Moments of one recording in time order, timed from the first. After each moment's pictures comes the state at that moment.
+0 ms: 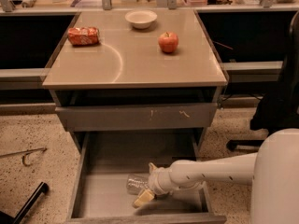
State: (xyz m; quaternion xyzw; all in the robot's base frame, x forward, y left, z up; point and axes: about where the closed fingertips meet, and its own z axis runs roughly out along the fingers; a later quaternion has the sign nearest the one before) arm 0.488 0.028 0.379 -0.52 0.77 0.22 0.28
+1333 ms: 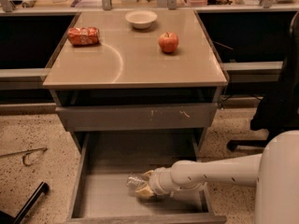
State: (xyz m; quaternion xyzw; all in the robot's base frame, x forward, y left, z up) arm 0.488 0.028 0.381 -0.52 0.78 0.23 0.29
